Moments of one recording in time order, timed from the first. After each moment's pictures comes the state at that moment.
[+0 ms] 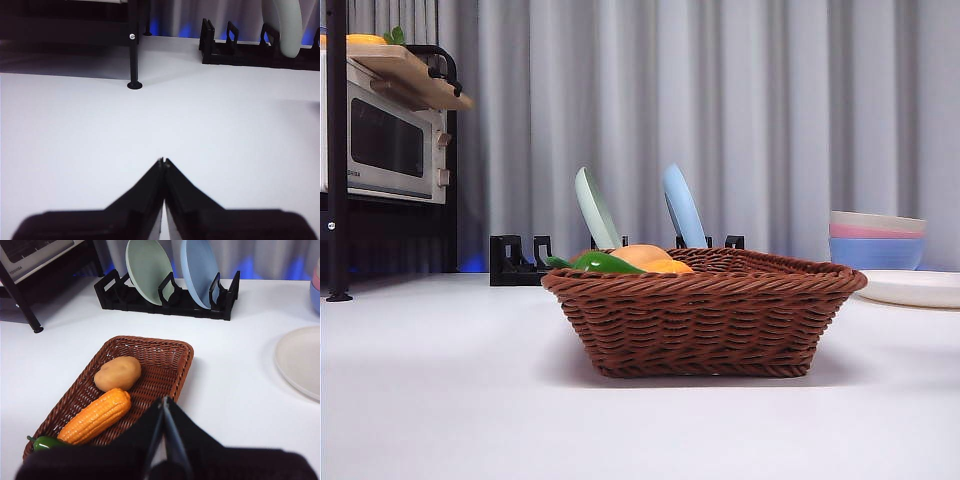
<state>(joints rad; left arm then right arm) 0.06 0.00 0.04 -0.25 -0.02 -0.07 0.39 0.58 0.76 -0.52 -0.05 0.09</state>
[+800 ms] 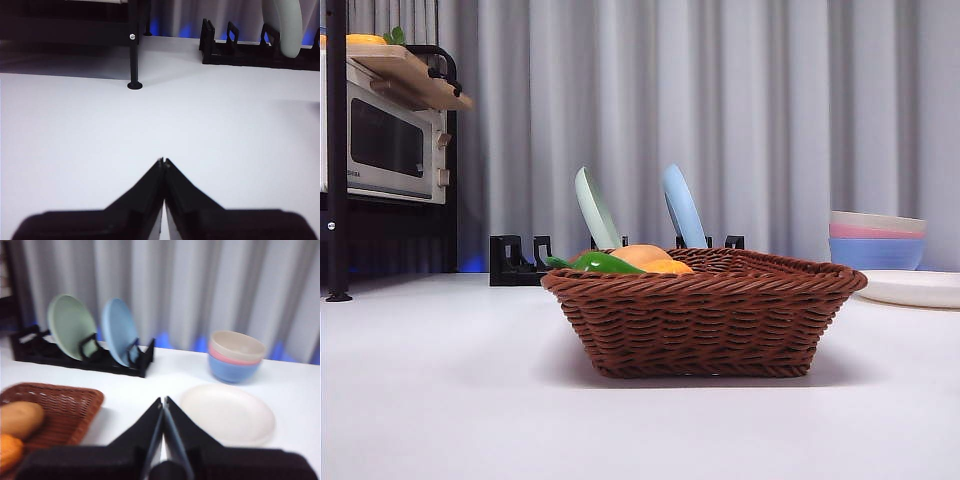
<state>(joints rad) 0.06 0.00 0.04 -0.25 -0.02 -0.07 0.08 0.25 0.40 -0.18 -0.05 -0.11</state>
